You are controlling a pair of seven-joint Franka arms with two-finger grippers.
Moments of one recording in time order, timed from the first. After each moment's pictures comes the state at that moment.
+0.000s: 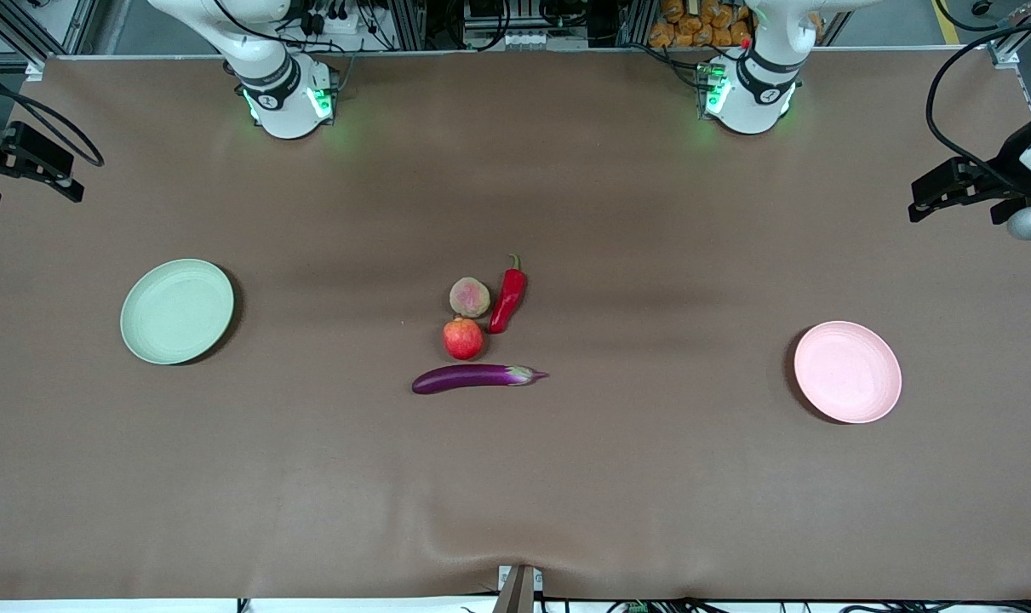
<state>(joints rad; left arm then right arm) 0.02 0.03 -0.07 -1.48 0.02 1.46 0.00 -0.12 -0.05 0.09 -1.49 0.02 1.47 -0.11</state>
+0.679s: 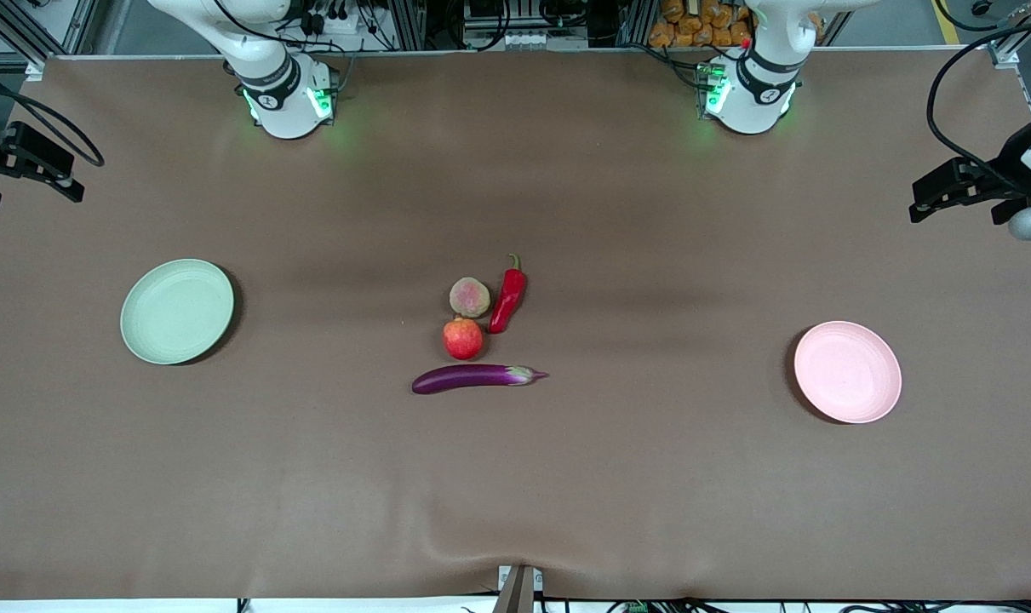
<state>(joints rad) 0.02 0.03 -0.07 -1.48 0.02 1.46 0.00 -0.12 -0.05 0.09 -1.49 0.02 1.47 -0.11</state>
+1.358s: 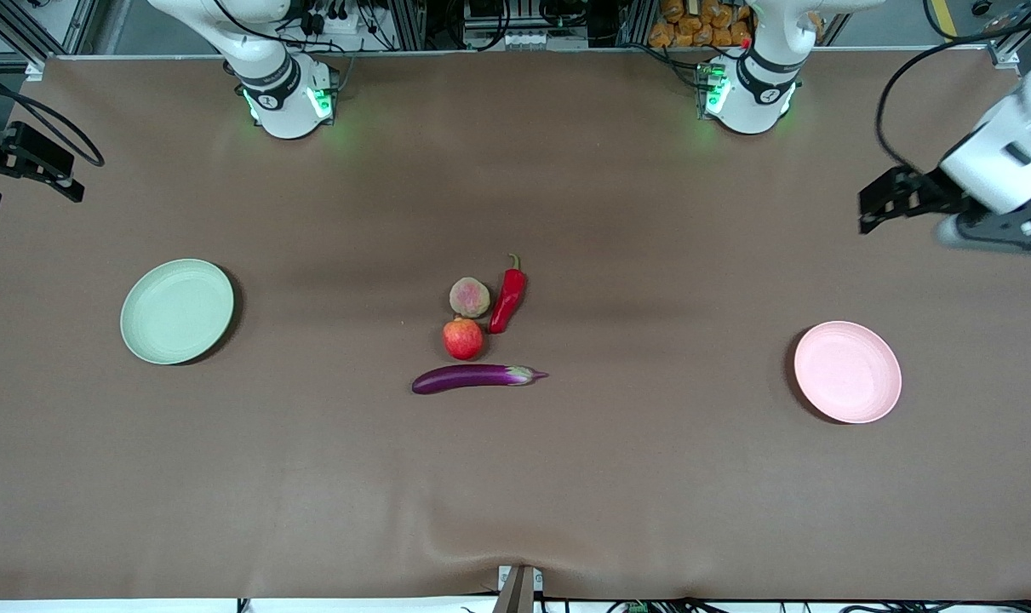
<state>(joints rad) -0.08 0.08 -0.10 -1.48 0.02 1.56 0.00 -0.12 -0.05 0.09 -1.49 0.02 1.47 -0.11</state>
